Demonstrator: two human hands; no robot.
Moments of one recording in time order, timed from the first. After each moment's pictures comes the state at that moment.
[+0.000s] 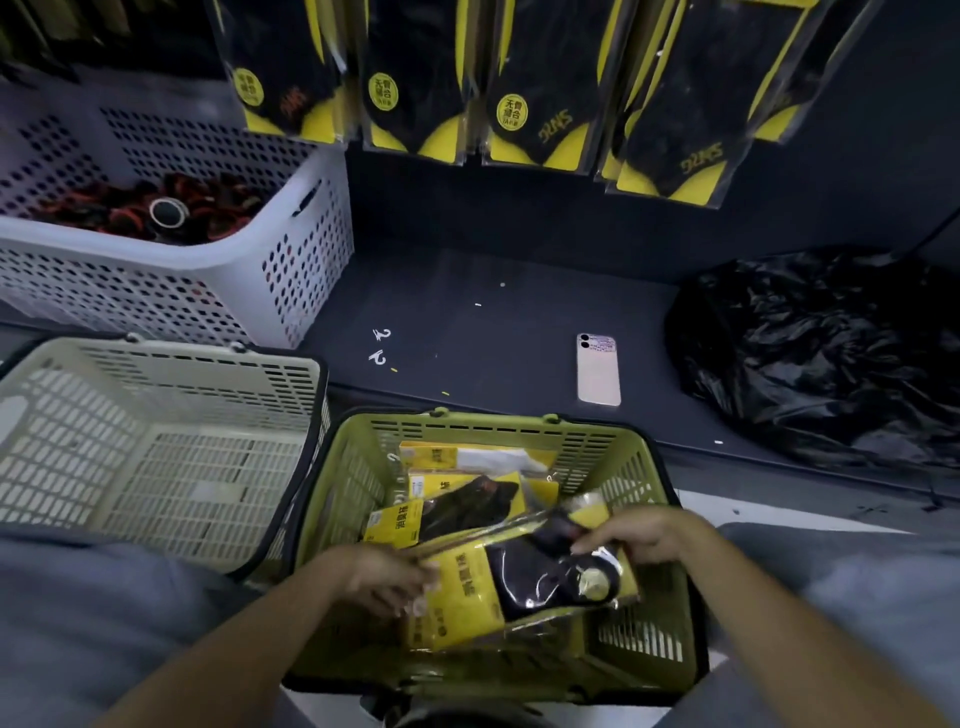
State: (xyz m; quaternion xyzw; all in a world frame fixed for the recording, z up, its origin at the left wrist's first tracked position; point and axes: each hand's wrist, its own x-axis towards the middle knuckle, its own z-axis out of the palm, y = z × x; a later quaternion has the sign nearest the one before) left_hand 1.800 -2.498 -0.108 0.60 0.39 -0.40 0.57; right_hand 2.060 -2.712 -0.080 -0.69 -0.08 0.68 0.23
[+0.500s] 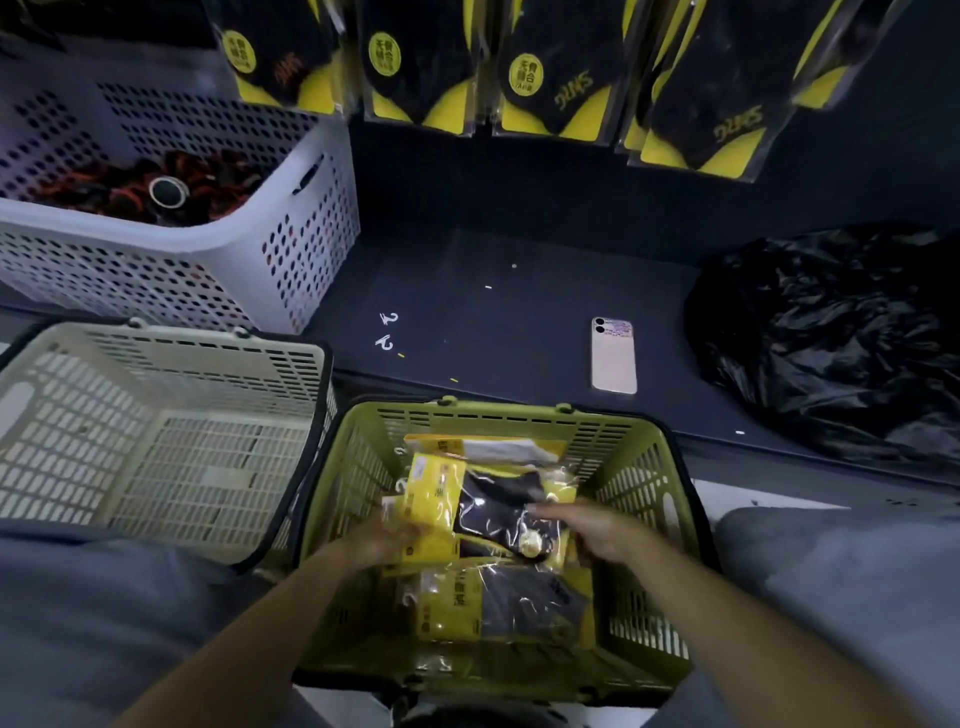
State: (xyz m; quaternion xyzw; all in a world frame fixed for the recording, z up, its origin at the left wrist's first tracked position) left_hand 1.804 -2.494 -0.109 0.66 0.44 -0.22 0.56; right_hand 2.014 -2.670 -0.108 -0.72 -0.05 0.63 0.29
